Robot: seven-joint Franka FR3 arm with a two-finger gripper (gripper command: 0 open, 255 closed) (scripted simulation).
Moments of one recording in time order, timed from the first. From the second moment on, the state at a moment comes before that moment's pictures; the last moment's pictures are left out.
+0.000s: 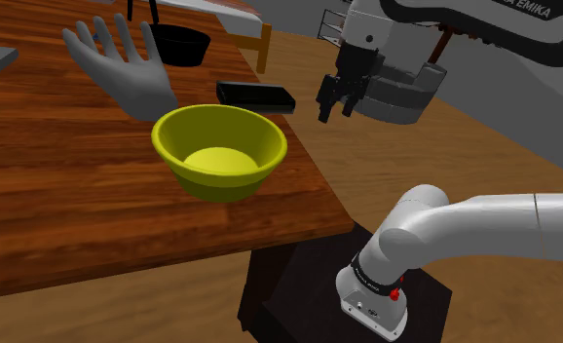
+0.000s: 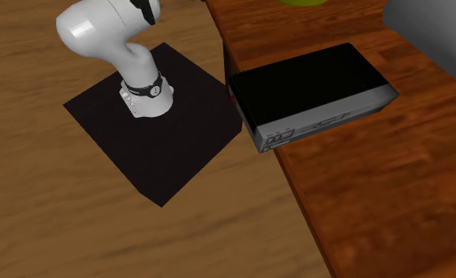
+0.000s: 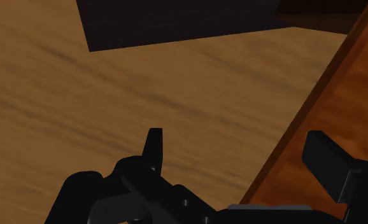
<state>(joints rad) -0.01 -0.83 0.01 -2.30 0.02 1.44 0.14</state>
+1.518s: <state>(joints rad) 0.28 -0.60 -0.75 -2.49 1.02 2.22 -0.38</state>
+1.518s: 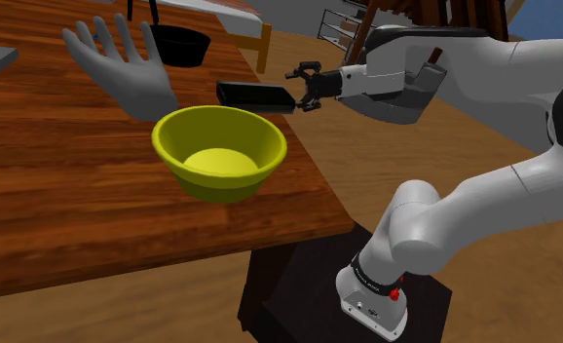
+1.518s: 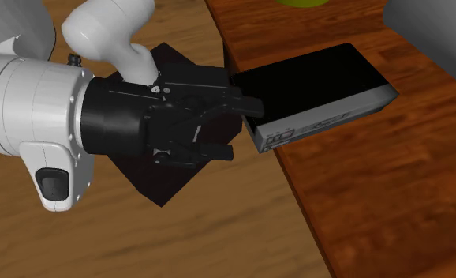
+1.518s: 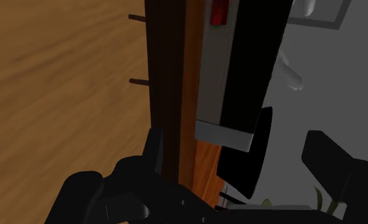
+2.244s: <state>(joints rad) 0.32 -0.57 -0.74 -2.49 1.07 2.25 -0.41</state>
